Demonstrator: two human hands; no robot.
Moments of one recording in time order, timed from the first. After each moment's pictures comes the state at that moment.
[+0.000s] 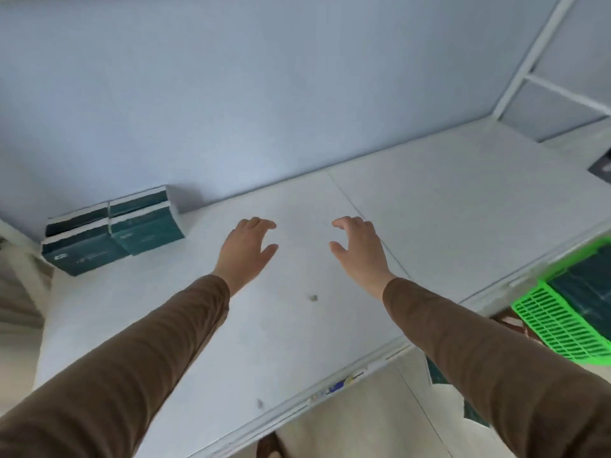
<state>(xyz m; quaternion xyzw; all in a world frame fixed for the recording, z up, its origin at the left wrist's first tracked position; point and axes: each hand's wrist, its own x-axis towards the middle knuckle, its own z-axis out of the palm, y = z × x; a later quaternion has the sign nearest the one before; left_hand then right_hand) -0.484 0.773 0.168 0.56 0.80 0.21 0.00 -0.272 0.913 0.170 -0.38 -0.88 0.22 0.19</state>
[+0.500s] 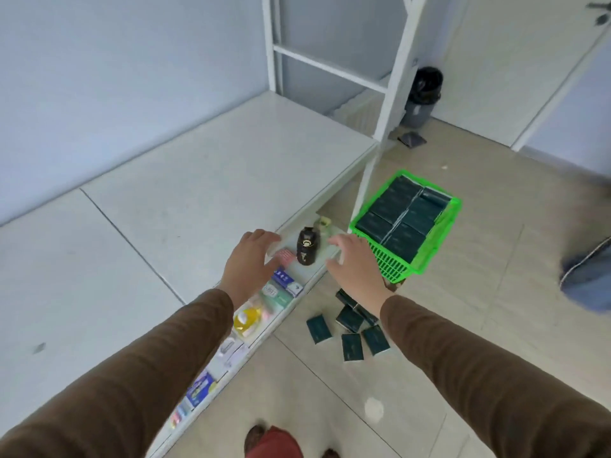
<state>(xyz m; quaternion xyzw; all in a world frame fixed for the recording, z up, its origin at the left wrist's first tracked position) -0.057 1.001 0.134 0.70 0.66 0.22 0.12 0.180 1.037 0.141 -0.56 -0.79 0.20 0.18</state>
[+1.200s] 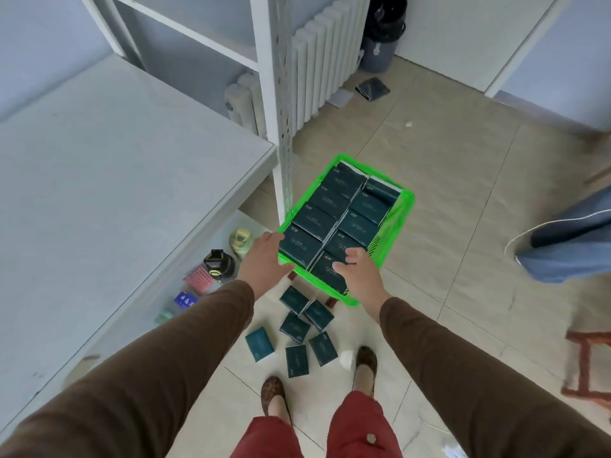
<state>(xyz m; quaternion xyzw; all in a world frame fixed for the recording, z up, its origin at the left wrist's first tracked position) 0.178 1.301 0.015 0.66 0.68 0.09 0.30 0.398 1.295 0.018 -0.72 -0.46 0.49 0.17</state>
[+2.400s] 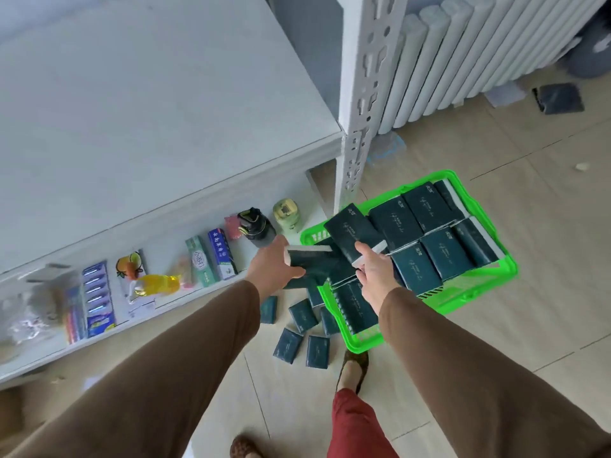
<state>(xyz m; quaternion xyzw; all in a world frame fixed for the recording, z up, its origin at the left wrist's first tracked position) 0.200 1.304 -0.056 0.32 0.86 0.14 0.37 0.368 1.430 -0.082 -0.67 -0.22 0.70 0.15</state>
